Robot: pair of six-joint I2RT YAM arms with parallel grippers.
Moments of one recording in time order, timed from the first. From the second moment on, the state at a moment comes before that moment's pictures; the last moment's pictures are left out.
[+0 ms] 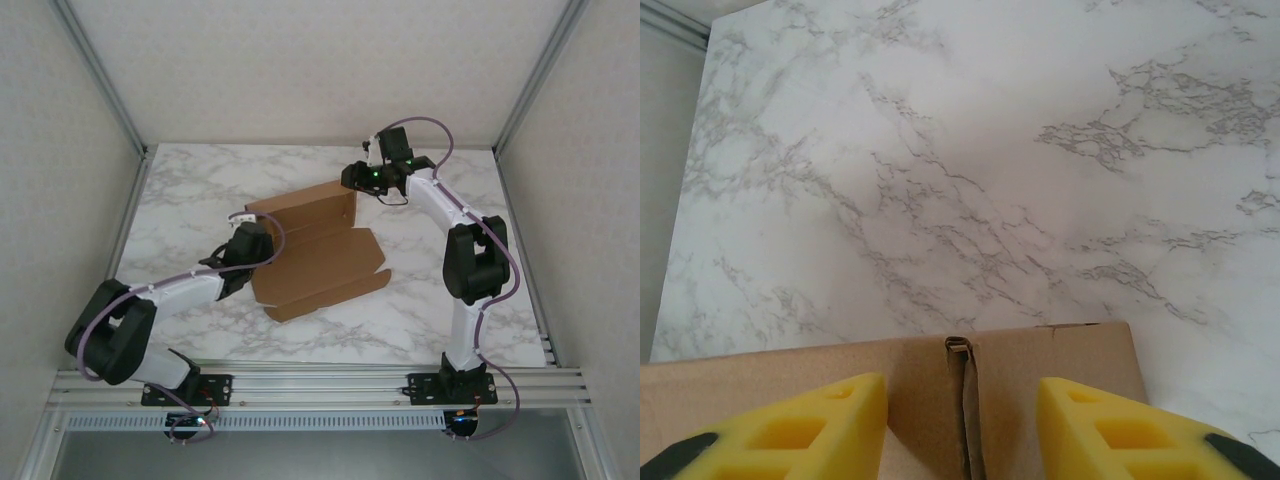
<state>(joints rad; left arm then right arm) -0.51 1.45 0.68 0.05 -0.42 -0.50 0.35 1.99 1.69 -0.55 -0.43 0.42</state>
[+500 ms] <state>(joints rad) -0.51 1.64 0.80 0.12 -0.62 -0.42 0.36 1.95 1.59 -0.43 -0.44 0.52</state>
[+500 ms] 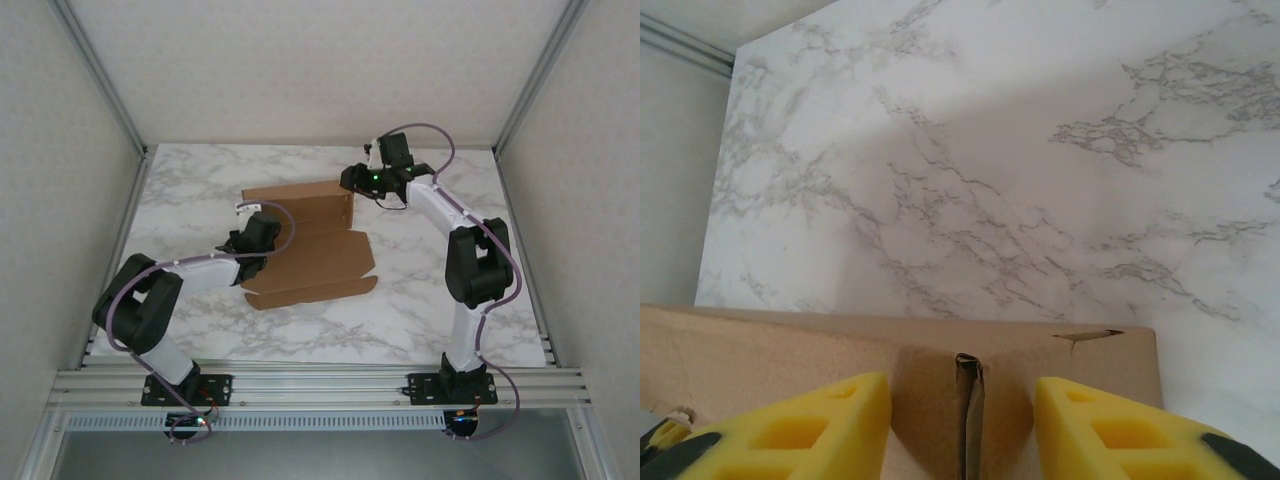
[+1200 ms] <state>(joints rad) -0.50 1.73 0.87 0.08 -0.80 -0.54 0.46 1.86 1.43 -0.27 -0.33 0.77</state>
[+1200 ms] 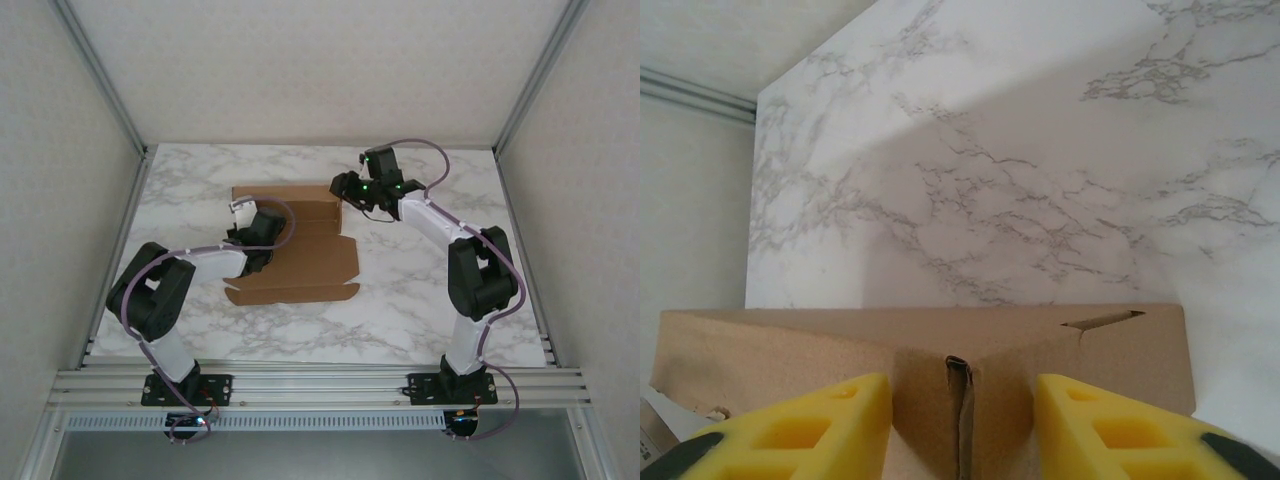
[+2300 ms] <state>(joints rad) -0.51 1.69 0.81 0.14 -0.73 -0.57 0.46 1.81 1.38 -0.34 -0.32 0.76</state>
